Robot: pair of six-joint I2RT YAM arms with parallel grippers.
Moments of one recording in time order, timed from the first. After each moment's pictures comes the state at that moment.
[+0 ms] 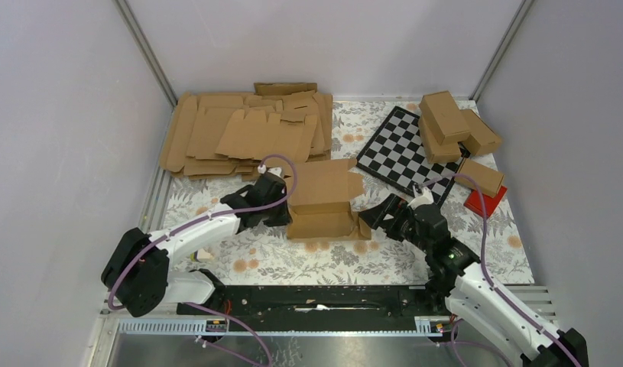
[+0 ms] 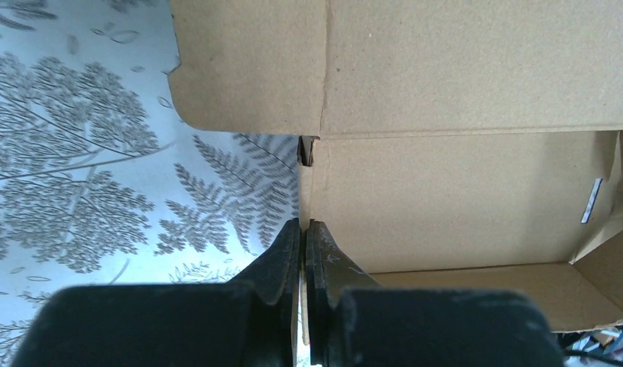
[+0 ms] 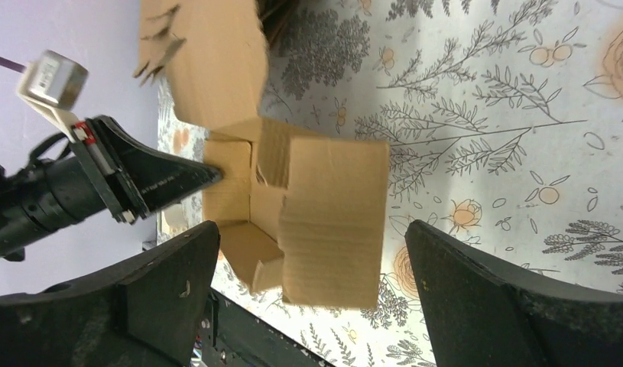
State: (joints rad) left arm -0.69 1.28 0.73 -0.39 -0.02 -0.71; right arm 0.56 0.56 0.30 -0.17 -0.05 0.95
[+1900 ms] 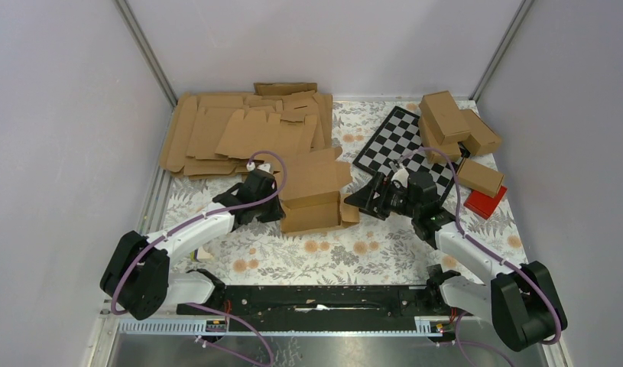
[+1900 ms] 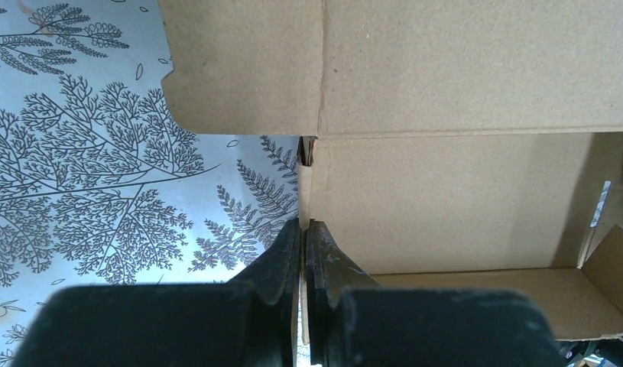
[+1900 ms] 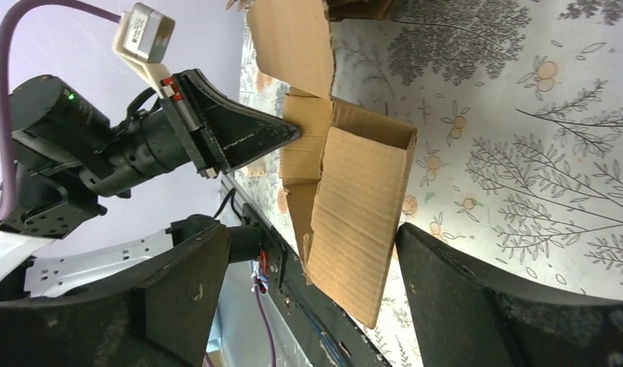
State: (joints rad) left arm -0.57 1.26 0.69 -0.34 0.00 -0.70; right arm 0.37 1.09 0.45 0.21 -0.59 0.93
